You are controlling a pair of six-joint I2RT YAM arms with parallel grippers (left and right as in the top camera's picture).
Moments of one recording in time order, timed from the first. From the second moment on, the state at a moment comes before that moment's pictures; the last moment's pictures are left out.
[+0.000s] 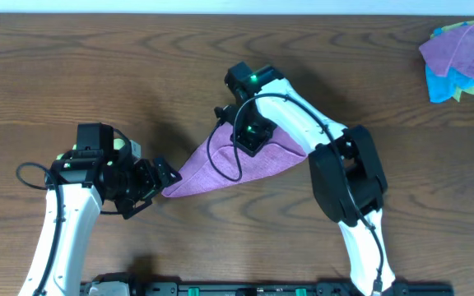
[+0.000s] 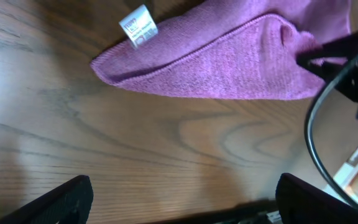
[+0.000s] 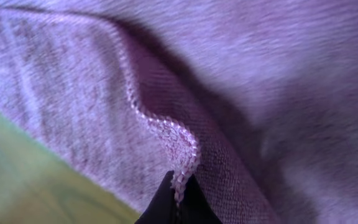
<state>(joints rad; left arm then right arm) 0.06 1.24 0.84 -1.02 0.54 -0.47 0.57 2.27 1.84 -1.25 -0.18 -0.33</state>
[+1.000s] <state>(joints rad) 0.06 1.24 0.84 -1.00 0.48 -0.47 0.70 1.81 1.62 -1.42 -0.18 -0.23</state>
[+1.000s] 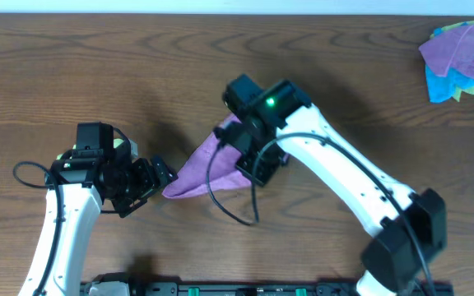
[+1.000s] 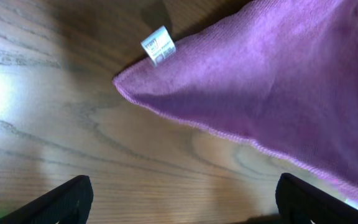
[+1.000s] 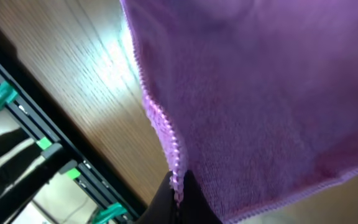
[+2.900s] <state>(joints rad) 0.06 1.24 0.84 -1.02 0.56 -0.47 0.70 1.57 0.88 -1.18 0.11 0.44</state>
